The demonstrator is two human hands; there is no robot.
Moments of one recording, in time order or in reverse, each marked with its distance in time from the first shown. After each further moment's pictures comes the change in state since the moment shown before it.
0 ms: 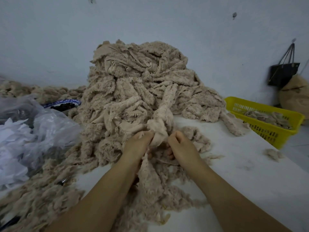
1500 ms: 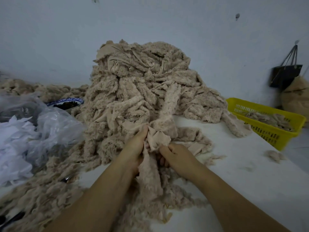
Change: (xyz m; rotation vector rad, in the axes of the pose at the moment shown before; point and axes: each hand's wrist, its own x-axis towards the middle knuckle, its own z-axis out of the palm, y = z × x) left_hand -0.007 0.016 -0.002 -0.328 -0.121 -0.148; right_hand -0.014 -0.014 0.006 -0.316 -0.211 -0.065
